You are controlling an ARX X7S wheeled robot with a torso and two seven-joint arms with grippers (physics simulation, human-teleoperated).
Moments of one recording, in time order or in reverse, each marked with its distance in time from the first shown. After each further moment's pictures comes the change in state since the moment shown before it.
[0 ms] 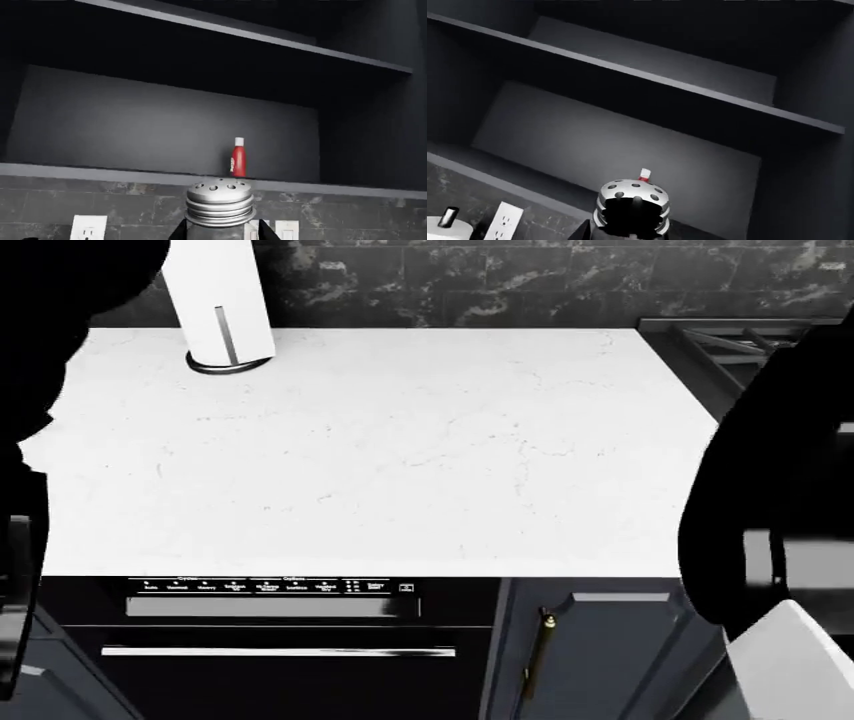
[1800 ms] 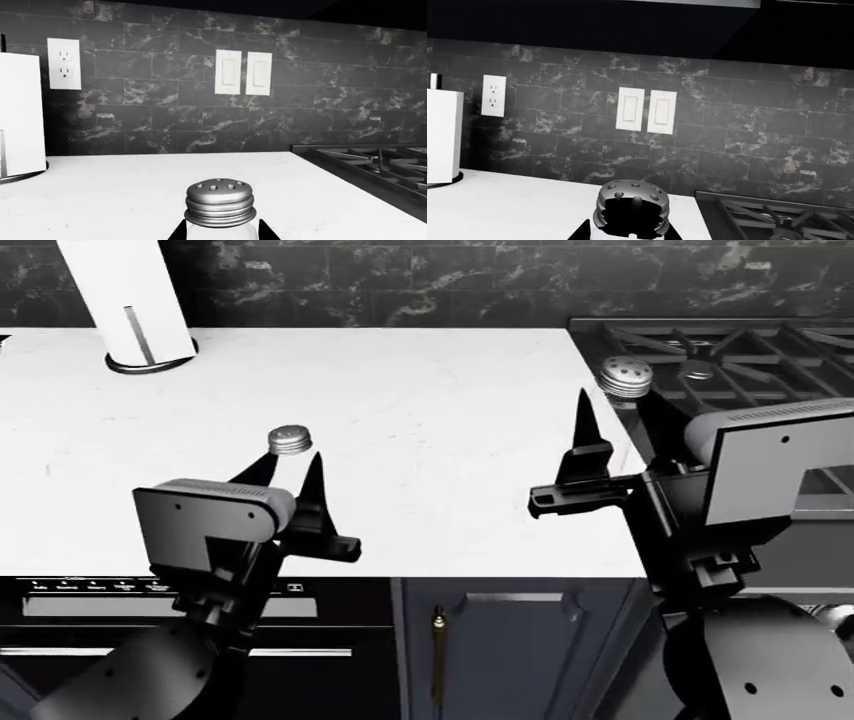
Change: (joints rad) left arm 1.038 -0.272 0.092 0.527 0.226 0.323 -0.115; right arm -1.223 0.028 0.096 -0.841 0.301 -0.018 0.368
